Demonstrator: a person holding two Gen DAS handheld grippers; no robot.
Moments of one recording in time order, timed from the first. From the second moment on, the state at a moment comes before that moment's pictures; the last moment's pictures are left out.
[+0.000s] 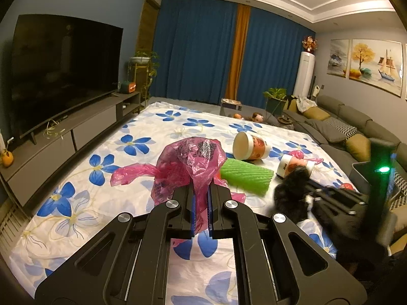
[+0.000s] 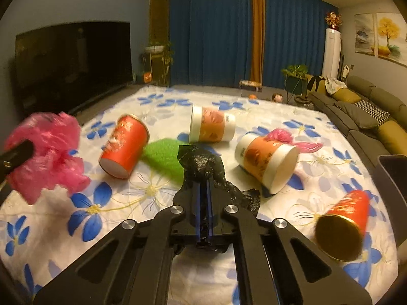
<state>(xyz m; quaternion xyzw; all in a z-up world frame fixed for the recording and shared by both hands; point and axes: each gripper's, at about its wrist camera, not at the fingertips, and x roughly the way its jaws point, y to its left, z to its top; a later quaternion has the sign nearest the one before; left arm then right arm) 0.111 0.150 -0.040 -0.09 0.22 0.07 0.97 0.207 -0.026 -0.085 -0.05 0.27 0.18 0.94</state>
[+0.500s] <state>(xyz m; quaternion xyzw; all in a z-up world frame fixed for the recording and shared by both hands) 0.097 0.118 -0.022 -0.07 0.20 0.05 0.98 0.143 -0.100 -0.047 -0.01 0.23 0.18 0.96</state>
